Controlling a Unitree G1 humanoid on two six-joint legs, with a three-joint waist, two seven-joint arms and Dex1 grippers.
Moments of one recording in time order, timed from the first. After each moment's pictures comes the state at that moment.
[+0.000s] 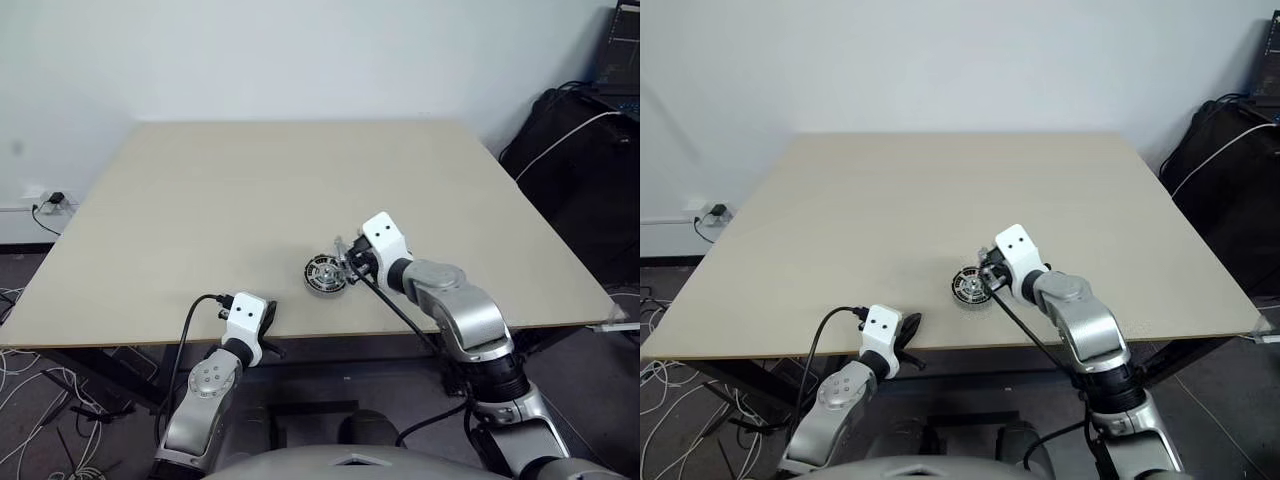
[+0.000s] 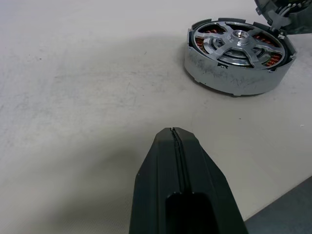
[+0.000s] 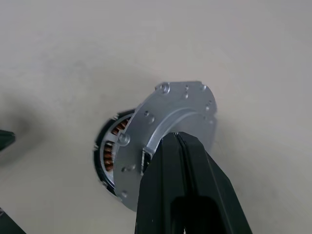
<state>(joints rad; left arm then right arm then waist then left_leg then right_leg) 0.22 0.14 -0.20 -0.11 0.00 0.19 -0.26 -0.35 -0.28 0.23 -0.25 0.08 0.96 0.46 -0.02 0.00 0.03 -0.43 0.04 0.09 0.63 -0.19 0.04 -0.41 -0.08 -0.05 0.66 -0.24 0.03</state>
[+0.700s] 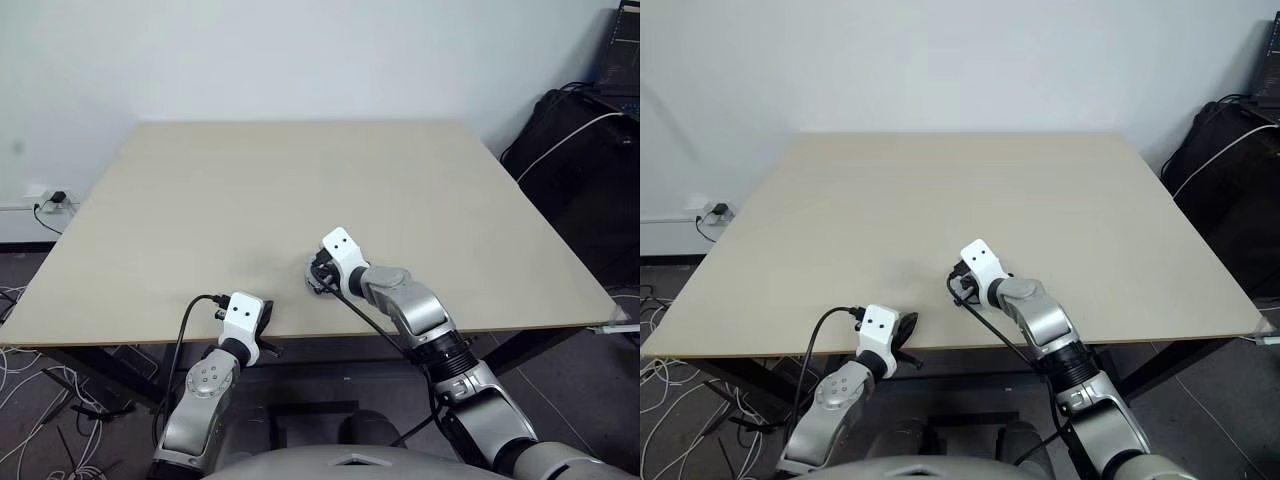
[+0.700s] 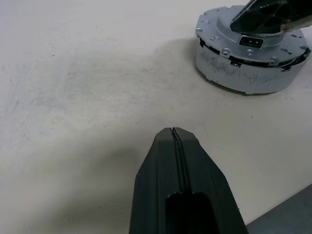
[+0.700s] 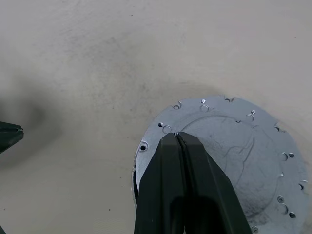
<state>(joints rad) 0.22 0.14 -0.19 -0.11 0.00 0.19 -0.25 -0.43 -0.17 0.32 0.12 0.06 0.77 0.46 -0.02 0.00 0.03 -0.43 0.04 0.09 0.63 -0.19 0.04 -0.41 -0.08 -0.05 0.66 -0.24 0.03</state>
